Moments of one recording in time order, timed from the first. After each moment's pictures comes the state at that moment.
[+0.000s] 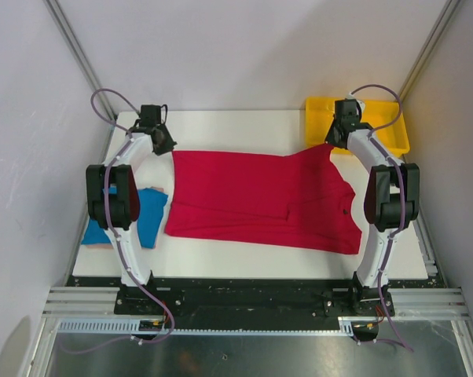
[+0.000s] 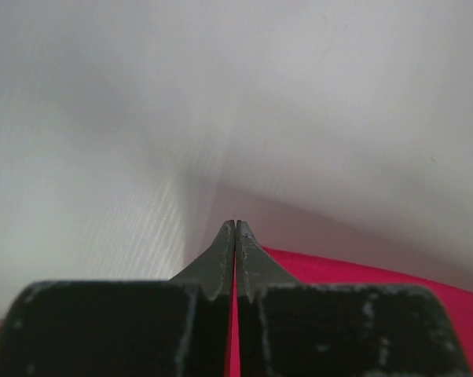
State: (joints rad) left arm -0.02 2.01 1.59 -0.42 -0.07 -0.46; right arm 0.08 2.00 1.62 -0.39 0.22 0.41
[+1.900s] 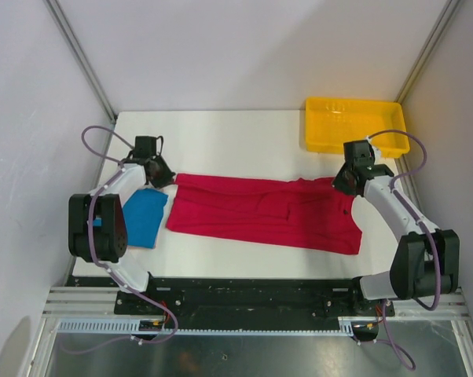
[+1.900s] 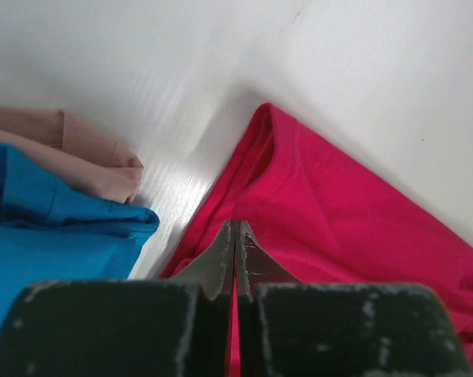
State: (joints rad) left arm -0.02 1.67 1.10 -0.40 0.03 -0.61; right arm 0.12 1.41 1.04 -0.59 0.19 0.65
